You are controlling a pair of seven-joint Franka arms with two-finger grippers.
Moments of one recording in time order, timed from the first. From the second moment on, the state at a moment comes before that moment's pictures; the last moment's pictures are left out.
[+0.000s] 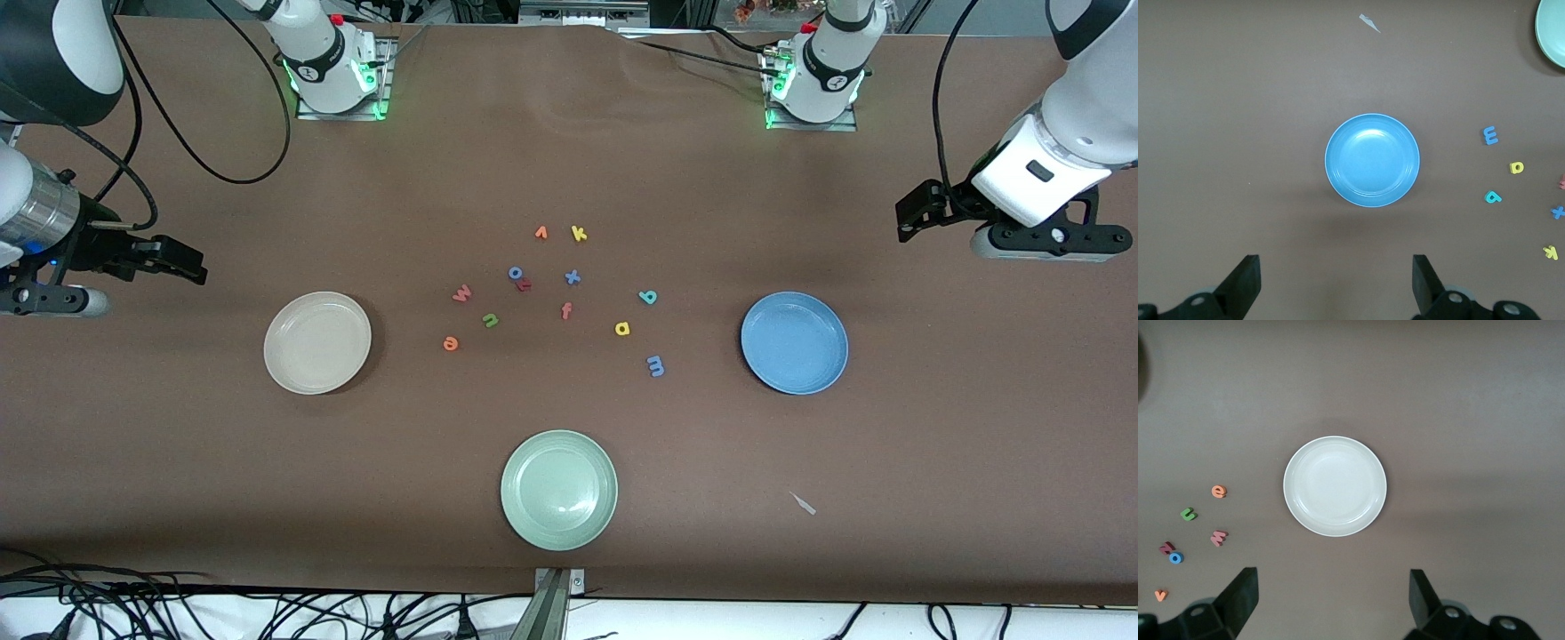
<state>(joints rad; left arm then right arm) 0.08 0.02 -0.21 -1.63 0.02 1.63 -0.11 0.07 0.17 -0.04 -1.54 0.02 1.68 0.08</state>
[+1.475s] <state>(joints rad) 0.12 0.05 -0.22 -1.57 -0.04 1.59 -0.11 0.07 0.17 -0.04 -1.54 0.02 1.68 0.08</state>
